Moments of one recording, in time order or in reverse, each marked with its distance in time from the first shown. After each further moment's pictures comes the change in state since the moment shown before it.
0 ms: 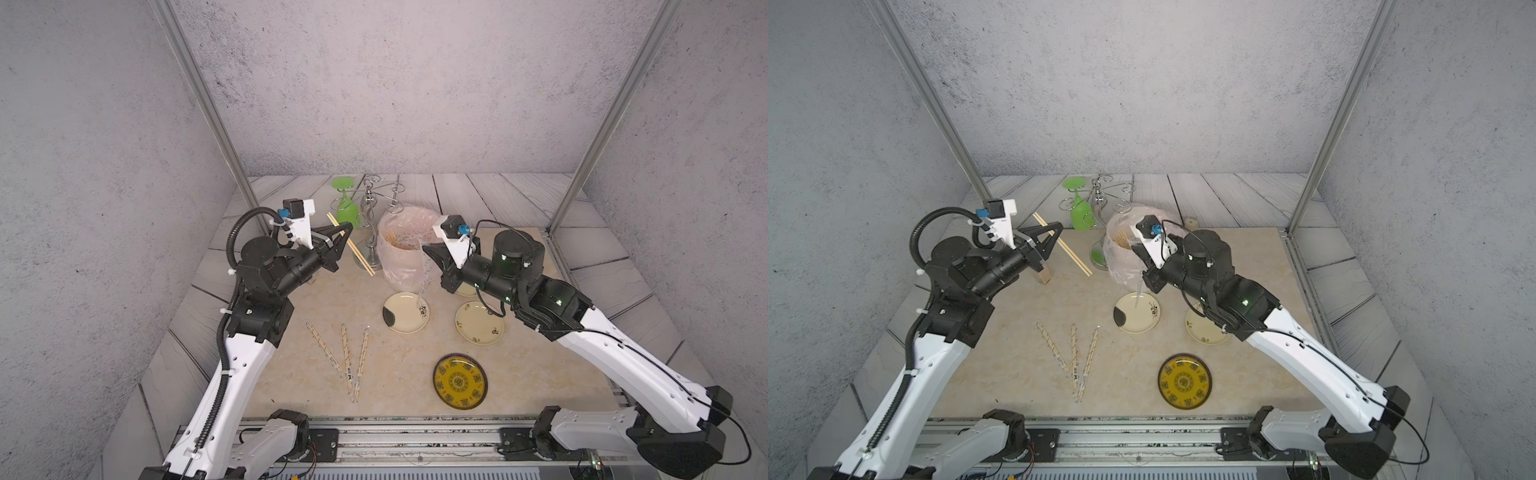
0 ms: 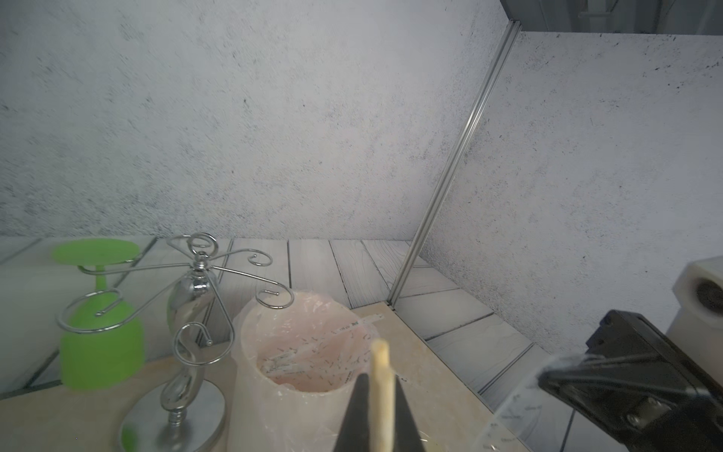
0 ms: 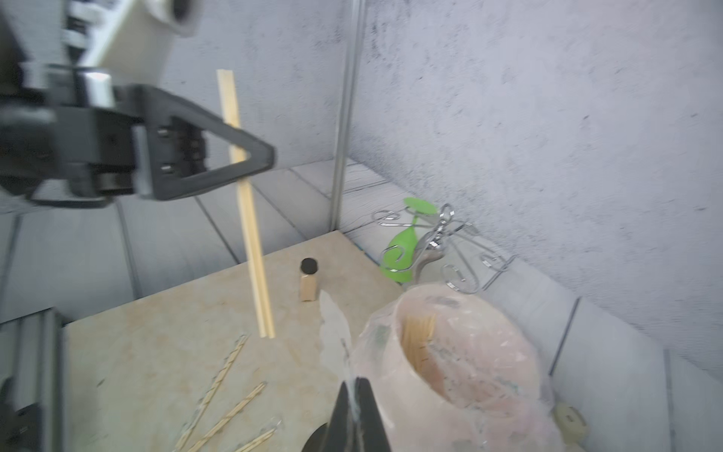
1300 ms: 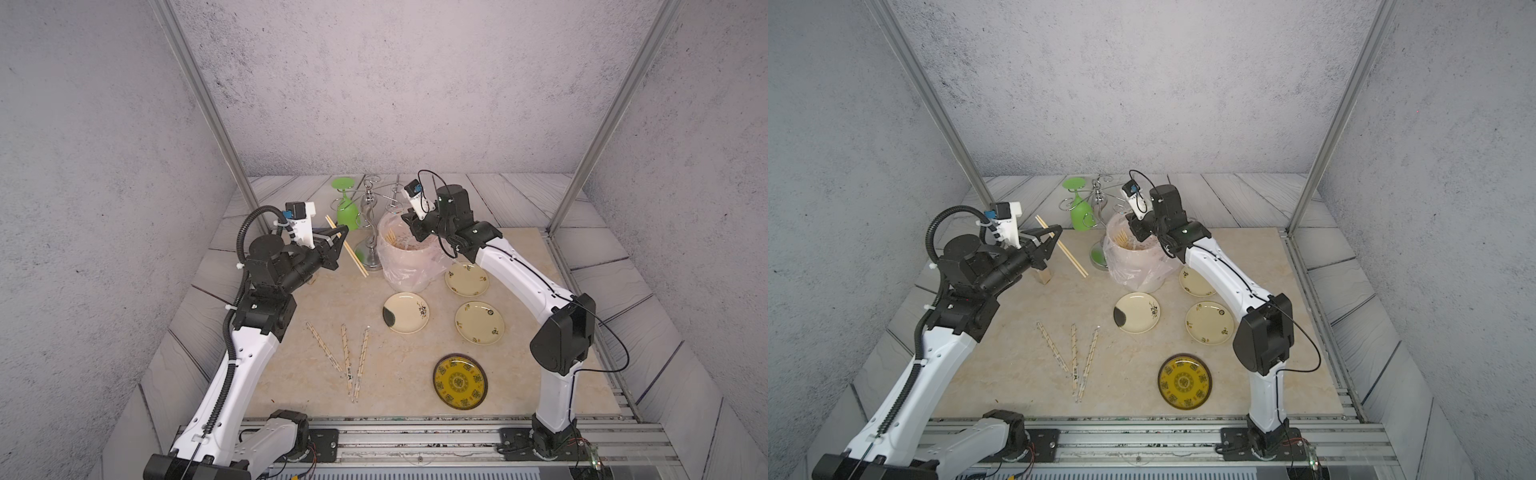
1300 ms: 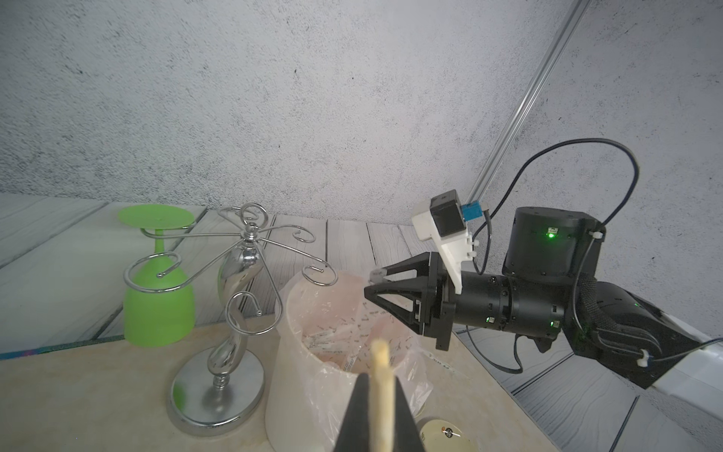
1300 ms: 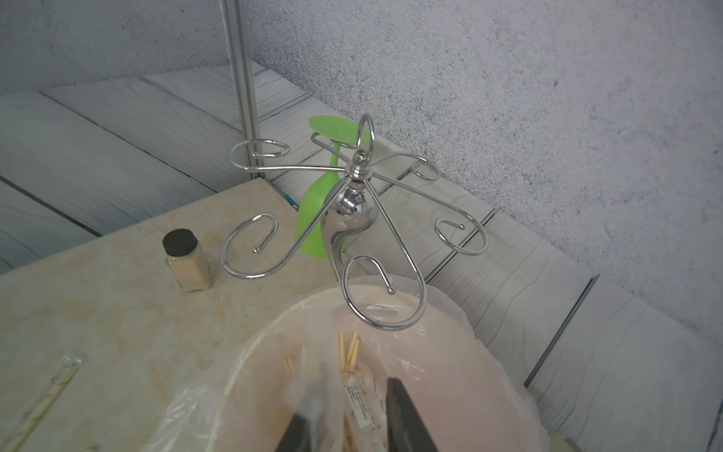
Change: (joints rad) left arm 0.028 0.060 -0.028 -0.018 -0.031 0.014; right arm -0.228 0.640 0.425 0.013 -0.161 -0.065
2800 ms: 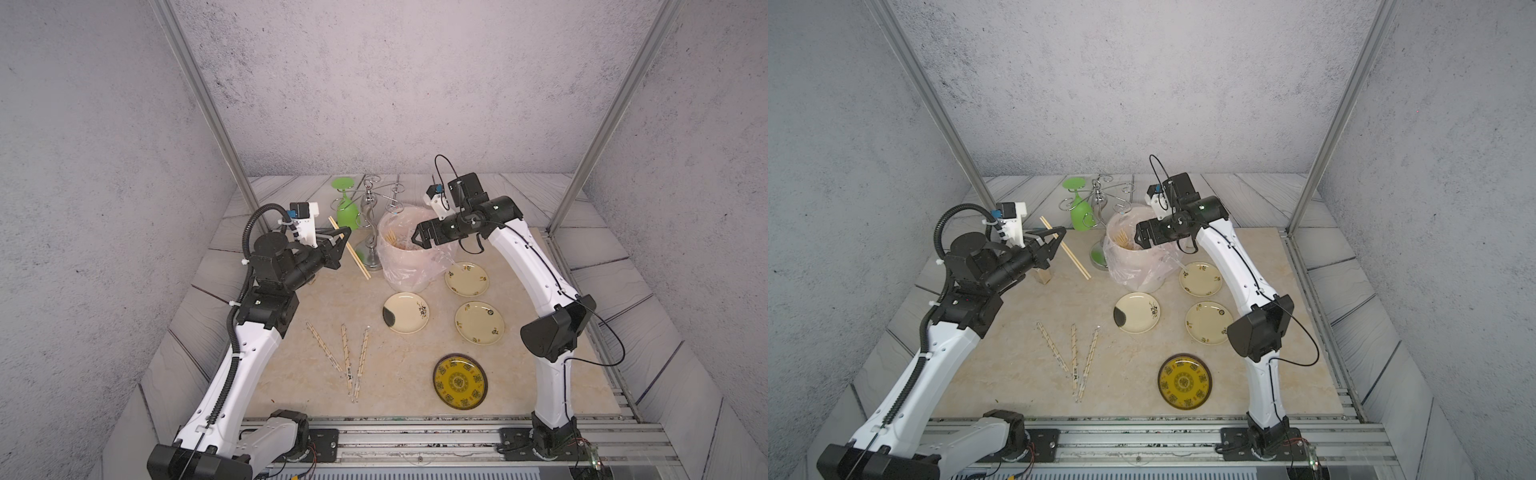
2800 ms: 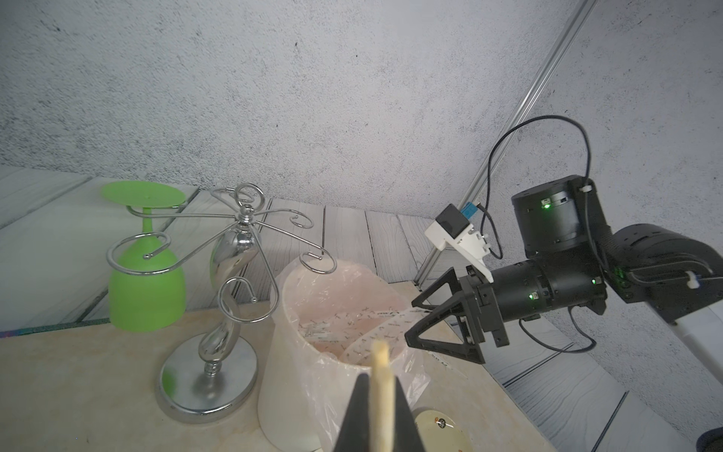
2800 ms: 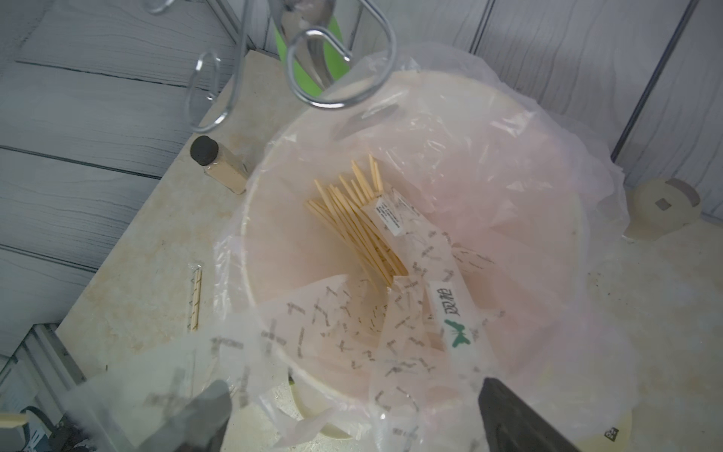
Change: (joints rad) left arm 0.000 0.029 0.000 -0.006 0.016 -0.021; right arm -0.101 0.119 0.397 -0.779 -0.117 0.321
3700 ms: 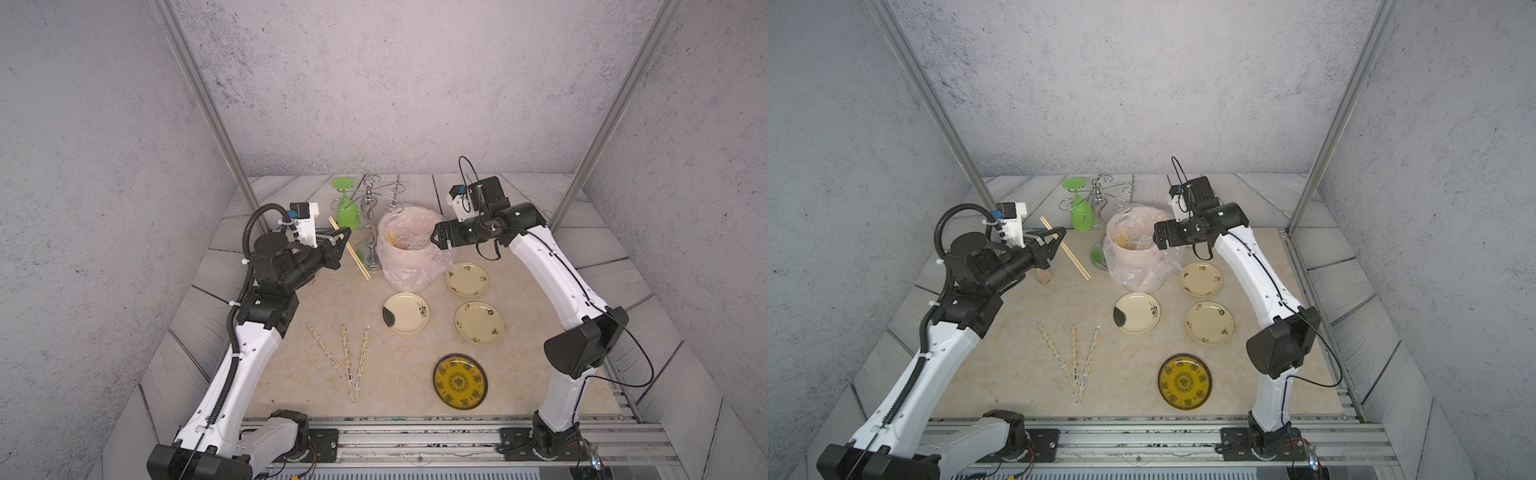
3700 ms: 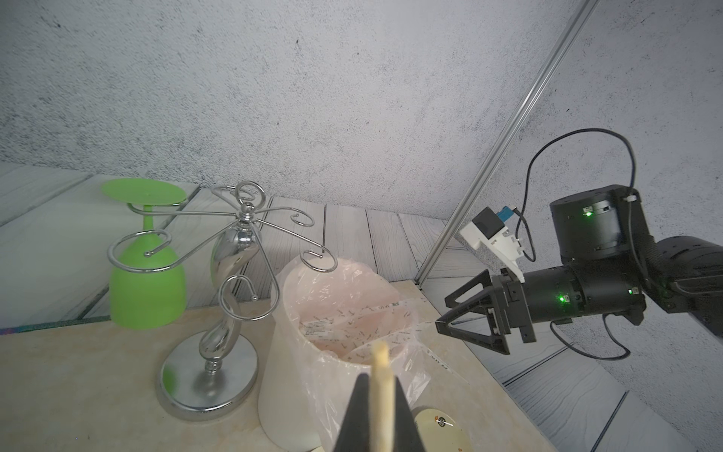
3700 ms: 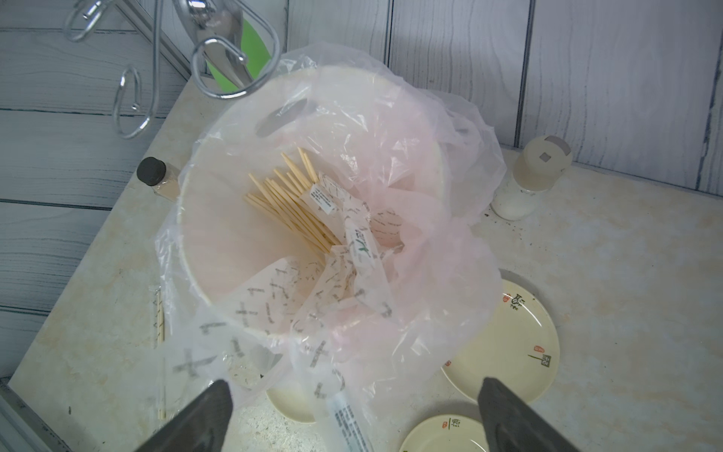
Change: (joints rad) left arm 0.000 0.000 0.002 -0.007 -0.001 0.000; right arm -0.030 -0.214 -0.233 0.079 0.108 0.050
